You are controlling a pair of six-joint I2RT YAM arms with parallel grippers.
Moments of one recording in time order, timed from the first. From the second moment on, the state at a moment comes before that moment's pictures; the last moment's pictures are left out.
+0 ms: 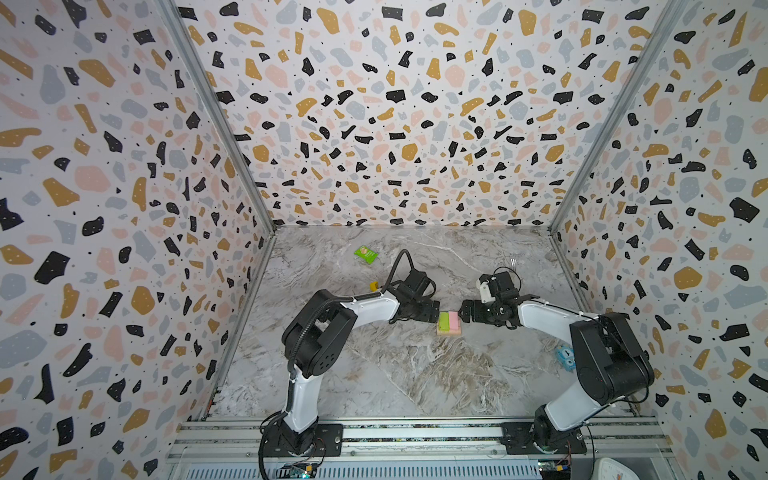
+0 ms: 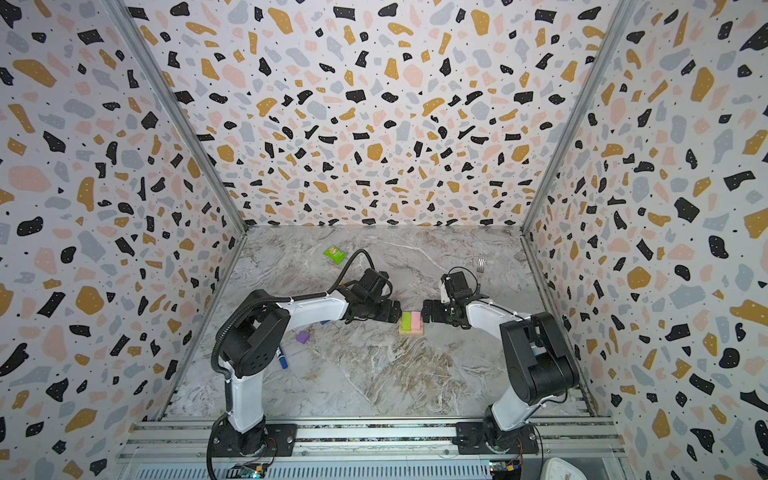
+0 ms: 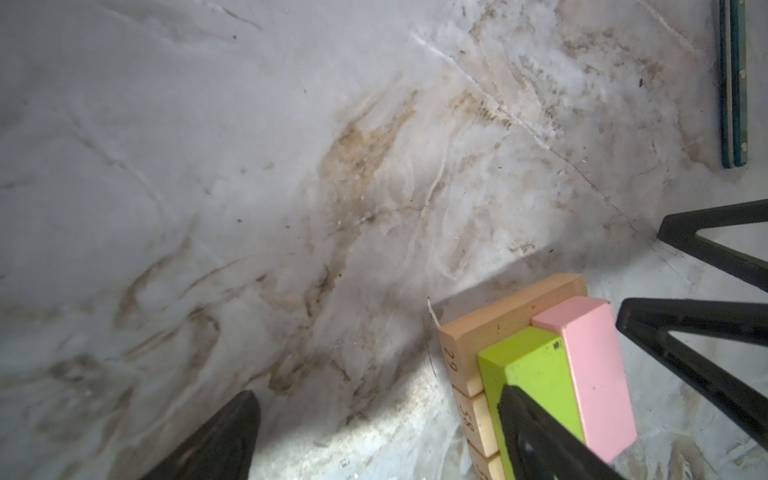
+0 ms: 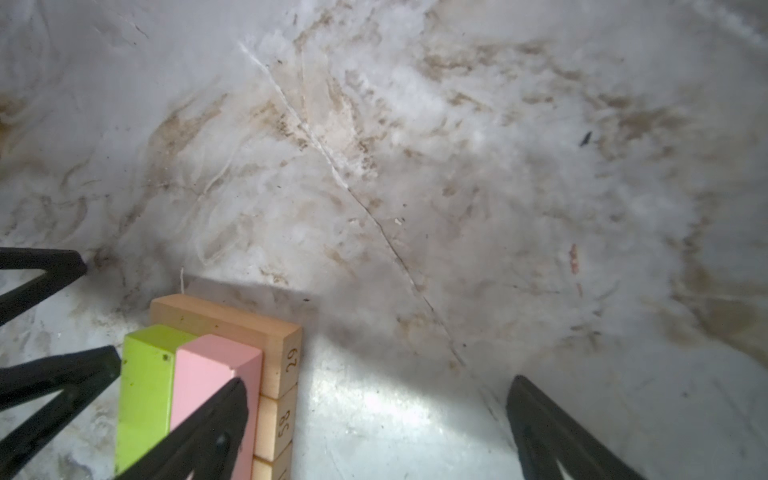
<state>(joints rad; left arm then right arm) -0.73 1.98 1.26 -0.28 0.11 -0.48 0.31 1.61 0.83 -0.26 -0.18 0.31</state>
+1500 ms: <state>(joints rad) -0.74 1.92 1.17 -0.27 0.11 -0.49 0.33 1.61 0.82 -0.26 -0.17 0.31</state>
